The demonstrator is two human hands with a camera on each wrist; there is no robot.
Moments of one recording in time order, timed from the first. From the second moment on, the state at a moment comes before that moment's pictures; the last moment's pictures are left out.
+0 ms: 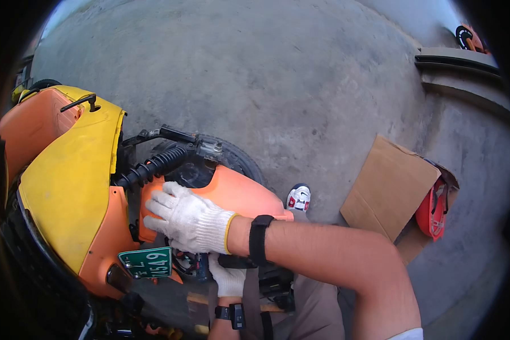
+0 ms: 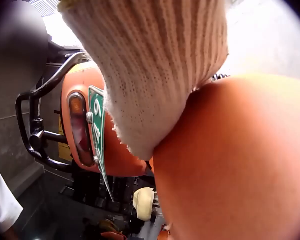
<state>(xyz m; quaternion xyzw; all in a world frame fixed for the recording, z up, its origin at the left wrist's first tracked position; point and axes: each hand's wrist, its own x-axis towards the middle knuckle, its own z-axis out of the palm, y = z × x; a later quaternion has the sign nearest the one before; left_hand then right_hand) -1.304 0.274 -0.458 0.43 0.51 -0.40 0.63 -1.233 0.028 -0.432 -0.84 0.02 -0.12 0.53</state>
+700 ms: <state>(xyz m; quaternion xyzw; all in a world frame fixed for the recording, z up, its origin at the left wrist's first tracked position) -1.300 0.247 -0.463 0.52 0.57 -0.29 0.56 -1.108 0.043 -0.455 -0.84 -0.21 0.21 0.45</state>
